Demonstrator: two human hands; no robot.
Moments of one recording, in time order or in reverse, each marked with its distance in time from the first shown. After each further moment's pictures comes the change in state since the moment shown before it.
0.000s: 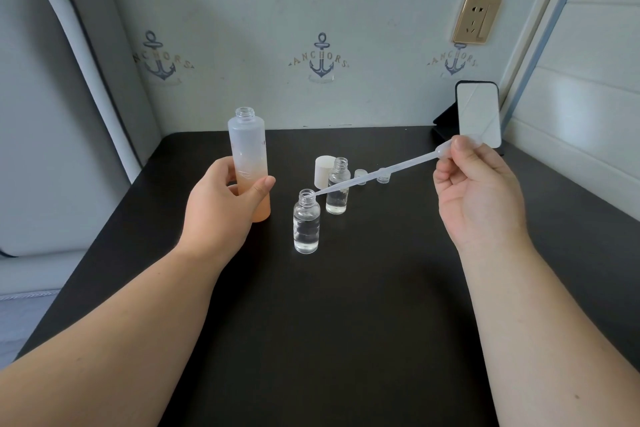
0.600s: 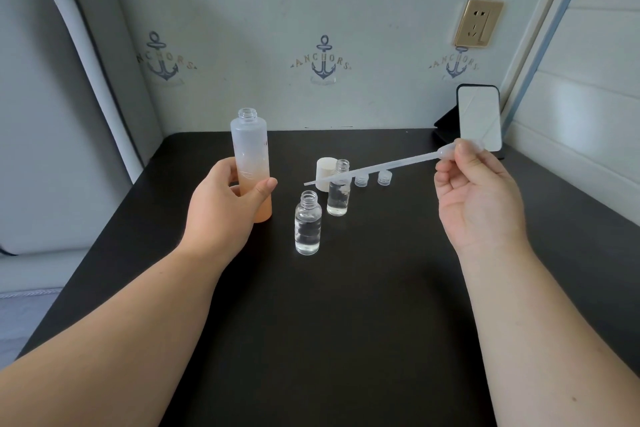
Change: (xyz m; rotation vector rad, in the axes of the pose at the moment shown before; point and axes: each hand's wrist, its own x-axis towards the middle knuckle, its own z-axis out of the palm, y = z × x) left_hand 0.002 -0.003 0.000 0.022 -0.004 0.005; right_hand 0.001 0.003 -0.003 -0.001 0.009 -0.007
